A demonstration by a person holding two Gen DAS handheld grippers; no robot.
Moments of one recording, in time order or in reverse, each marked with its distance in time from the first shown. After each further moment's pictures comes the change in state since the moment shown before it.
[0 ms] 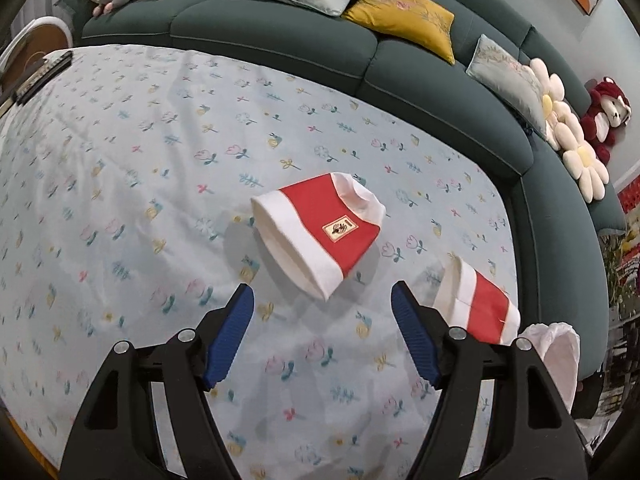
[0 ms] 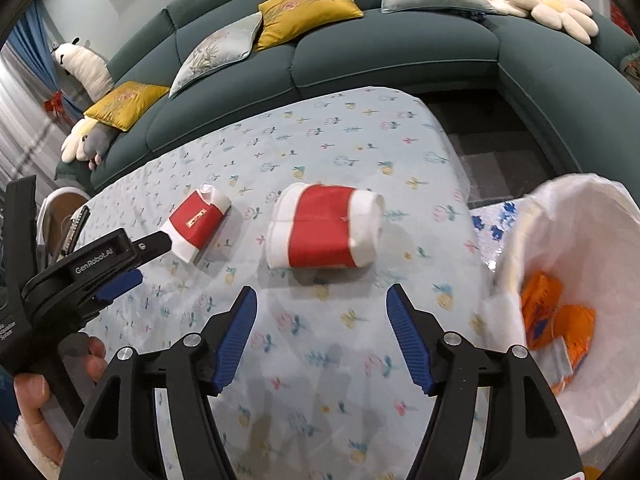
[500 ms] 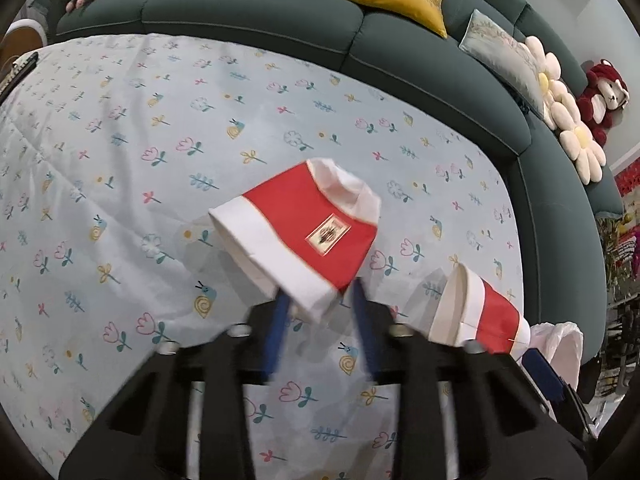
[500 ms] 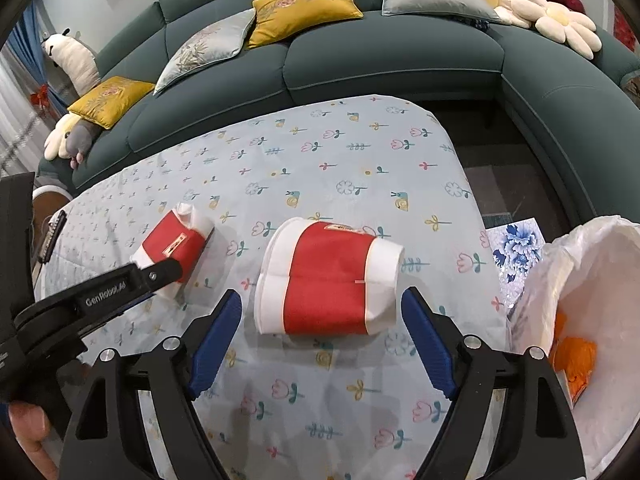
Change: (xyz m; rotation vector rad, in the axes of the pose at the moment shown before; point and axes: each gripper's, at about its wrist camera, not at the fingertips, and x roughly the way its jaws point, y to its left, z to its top) left arm 0.041 -0.013 0.017 0.032 0.084 -0.031; right arm 0.039 0.010 0.031 -0.018 -0.013 -0.078
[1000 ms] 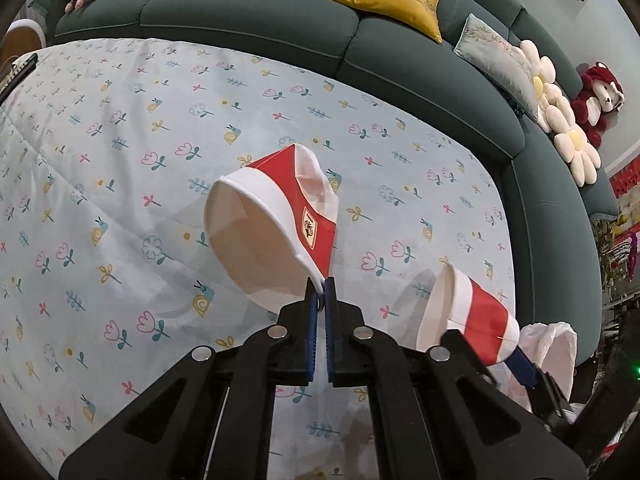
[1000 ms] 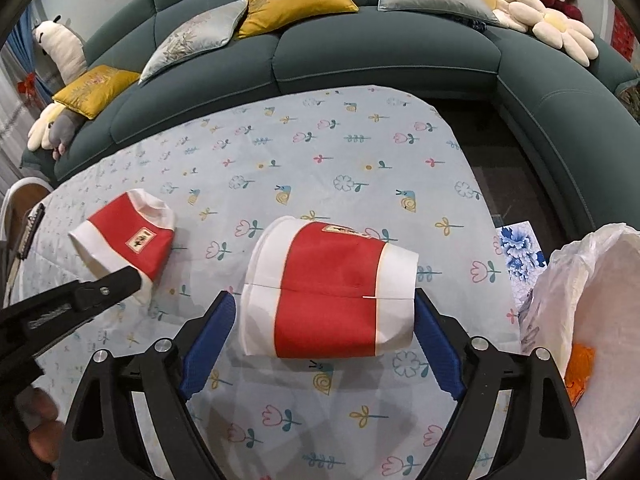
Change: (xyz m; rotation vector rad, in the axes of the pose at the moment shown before) left arm -0.010 -0.002 -0.002 -0.001 -0.022 -0.019; right arm 0.028 0.011 0.002 -0.021 0.020 -0.069
